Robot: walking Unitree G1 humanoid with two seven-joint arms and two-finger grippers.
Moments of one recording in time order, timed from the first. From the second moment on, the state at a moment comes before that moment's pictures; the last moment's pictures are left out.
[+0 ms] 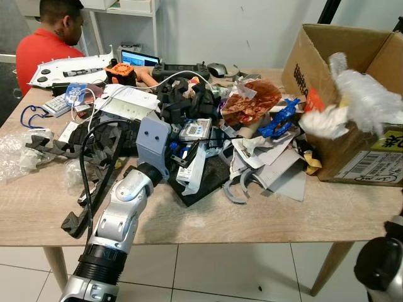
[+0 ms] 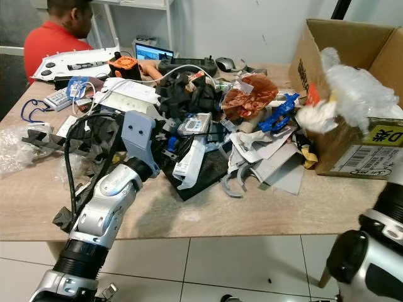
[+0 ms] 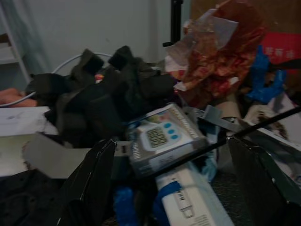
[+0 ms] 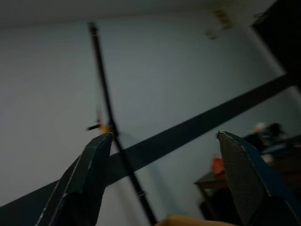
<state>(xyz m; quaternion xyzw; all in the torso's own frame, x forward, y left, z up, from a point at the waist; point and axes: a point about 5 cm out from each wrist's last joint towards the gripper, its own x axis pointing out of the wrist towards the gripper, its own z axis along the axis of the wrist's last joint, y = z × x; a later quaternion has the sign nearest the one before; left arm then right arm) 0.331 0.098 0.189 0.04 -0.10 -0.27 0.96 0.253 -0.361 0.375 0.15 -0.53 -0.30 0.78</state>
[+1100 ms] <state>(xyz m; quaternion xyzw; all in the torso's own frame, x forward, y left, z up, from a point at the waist) 0.331 0.095 0.190 0.04 -0.10 -0.28 0.95 0.326 -0.184 0.290 -0.02 -0.12 0.23 0.96</state>
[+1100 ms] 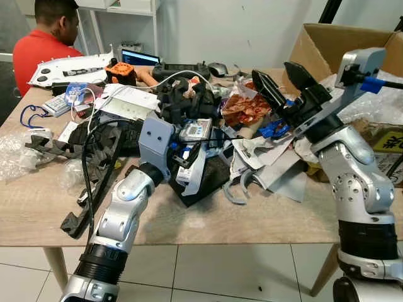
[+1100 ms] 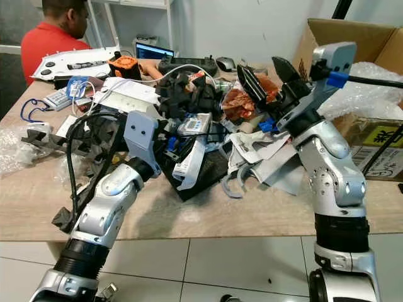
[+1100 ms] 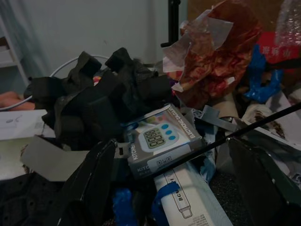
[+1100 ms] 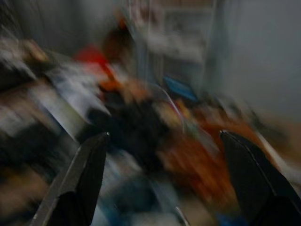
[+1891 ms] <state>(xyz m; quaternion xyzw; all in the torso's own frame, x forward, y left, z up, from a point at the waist) 0.331 0.097 0.190 0.04 -0.10 -0.28 0.95 0.332 -0.250 0.305 -0.28 -0.11 -0.06 0.95</state>
